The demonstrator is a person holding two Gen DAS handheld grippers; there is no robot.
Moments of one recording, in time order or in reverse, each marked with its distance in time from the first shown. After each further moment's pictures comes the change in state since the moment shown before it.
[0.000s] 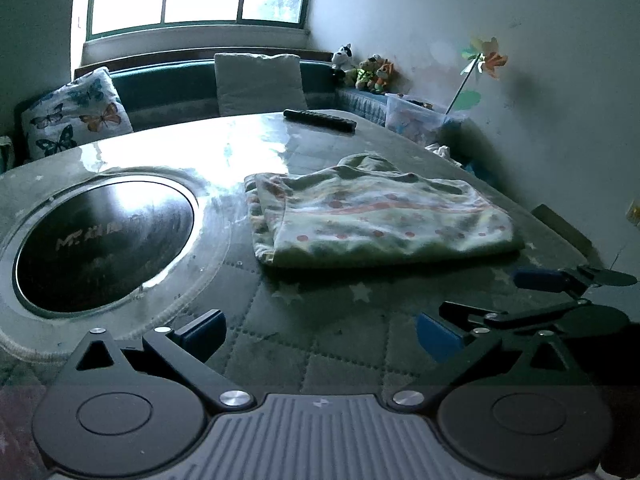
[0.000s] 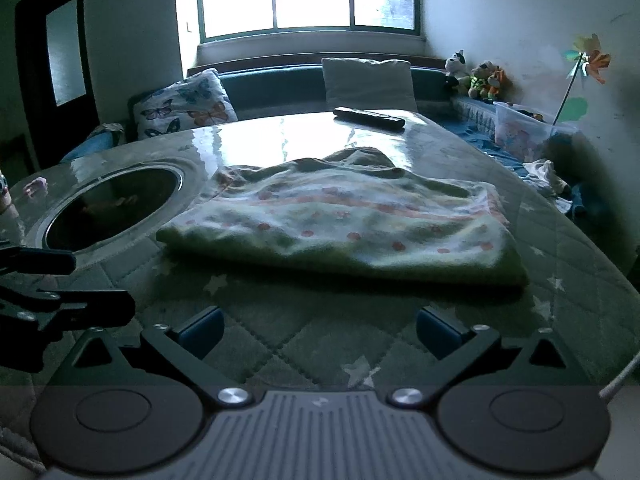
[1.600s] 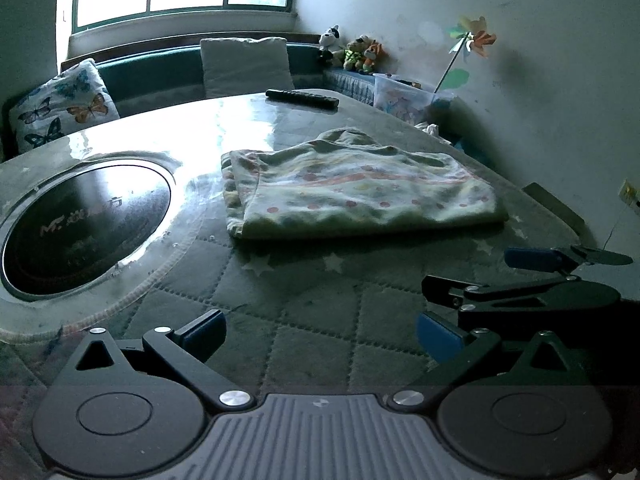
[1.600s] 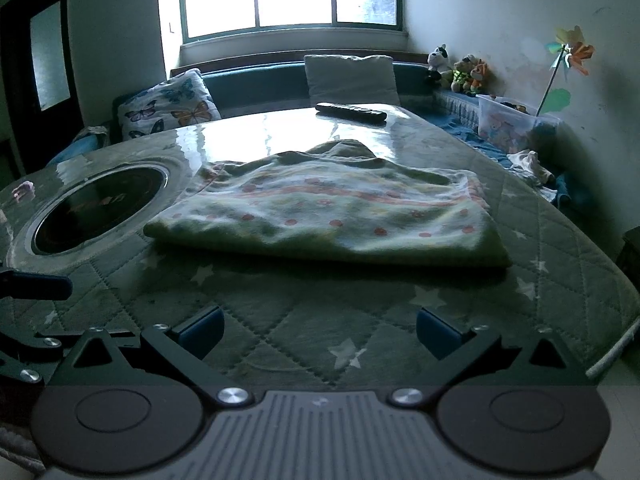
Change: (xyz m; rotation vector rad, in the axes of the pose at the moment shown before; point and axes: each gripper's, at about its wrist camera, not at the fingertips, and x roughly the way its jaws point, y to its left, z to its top) left arm 0.005 -0.020 -0.010 0.027 0.058 -0.018; right arm -0.004 -0.002 -0.007 0.032 0.005 -0.035
